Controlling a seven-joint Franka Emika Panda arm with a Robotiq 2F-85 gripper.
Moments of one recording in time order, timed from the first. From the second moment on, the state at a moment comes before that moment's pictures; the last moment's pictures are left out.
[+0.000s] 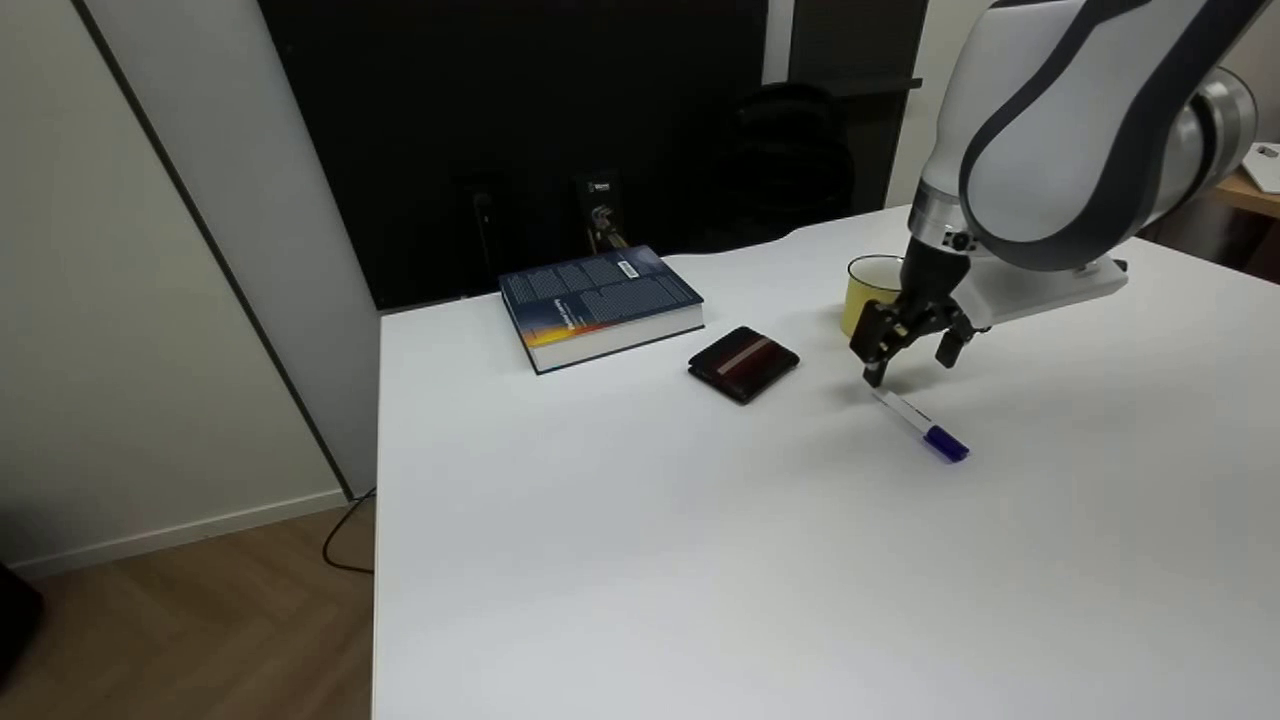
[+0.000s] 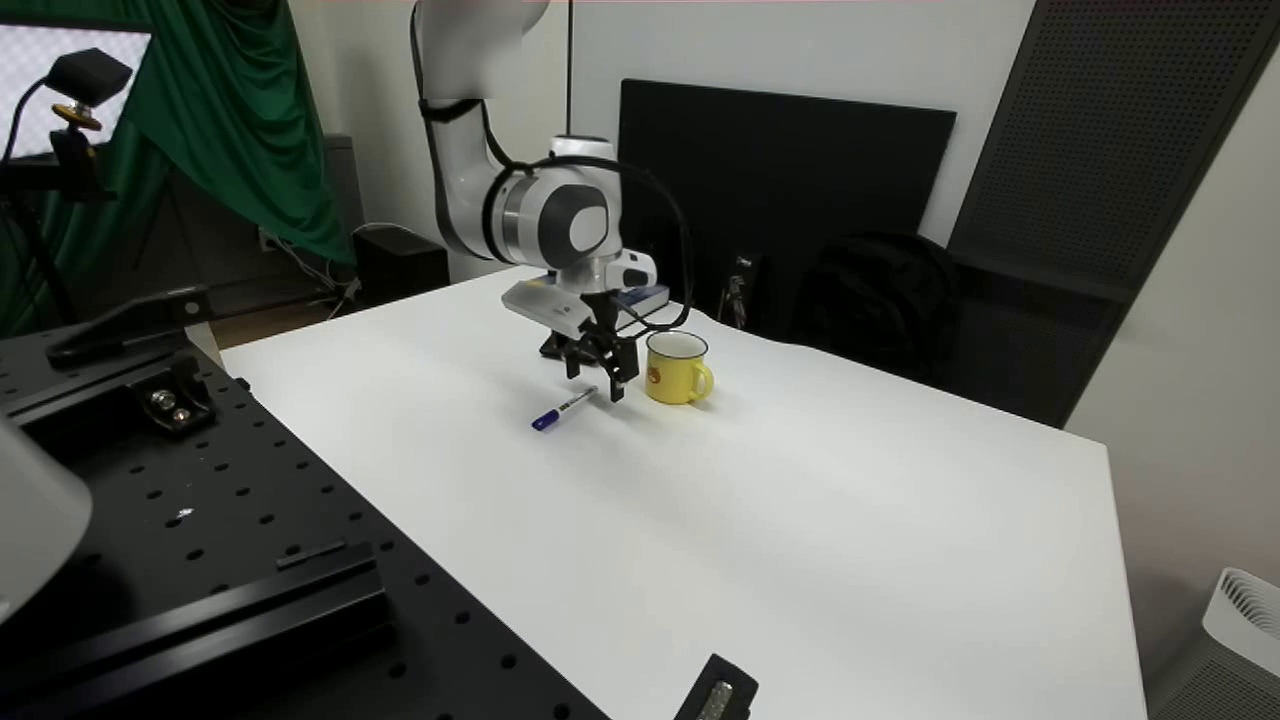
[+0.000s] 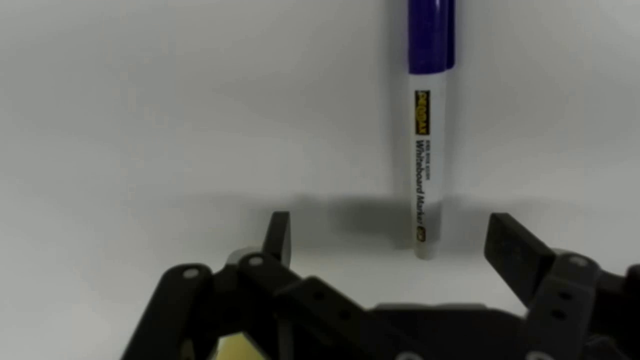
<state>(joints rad) 0.35 1.14 -0.09 -1.76 0.14 3.00 0.24</state>
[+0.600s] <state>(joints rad) 0.35 1.15 -0.06 -1.77 0.15 2.99 0.24</state>
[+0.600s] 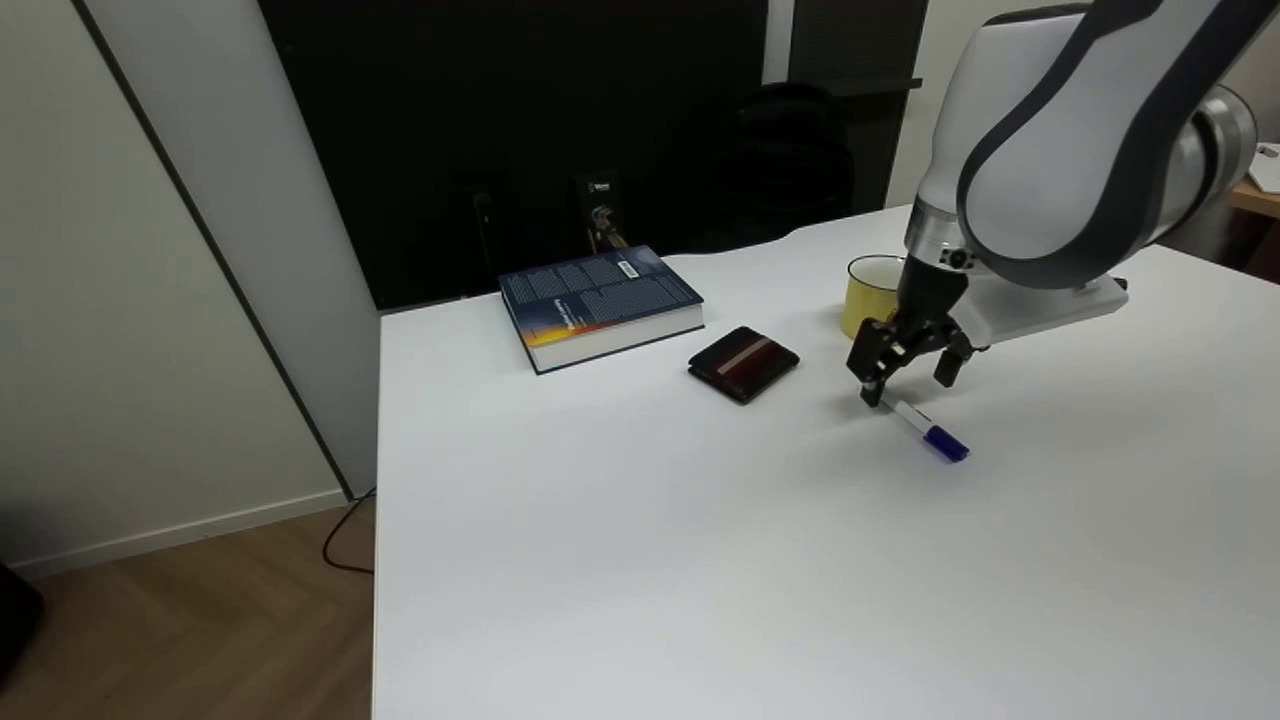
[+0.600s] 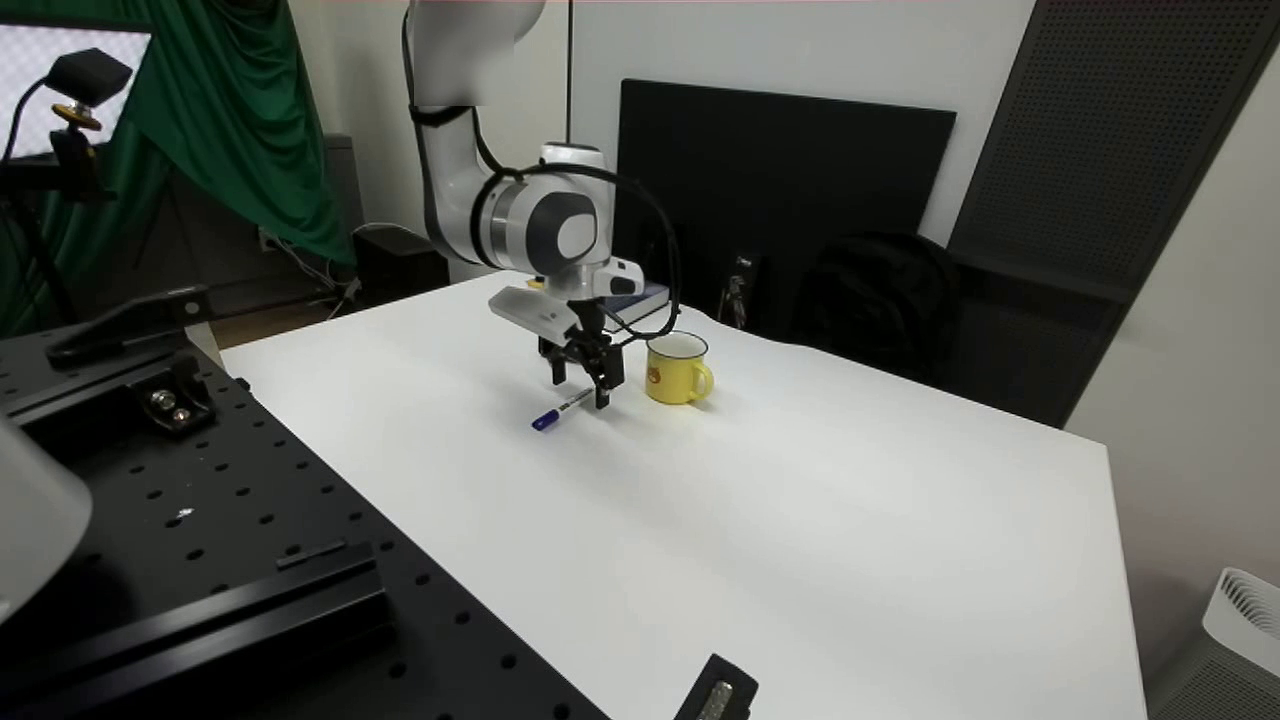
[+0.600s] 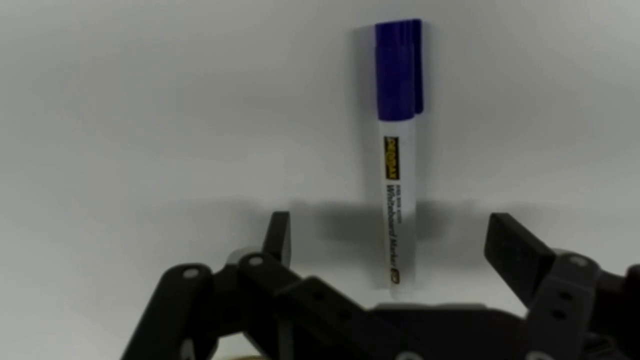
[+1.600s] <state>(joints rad) 0.35 1.17 -0.05 -1.78 0.15 2.99 0.24</state>
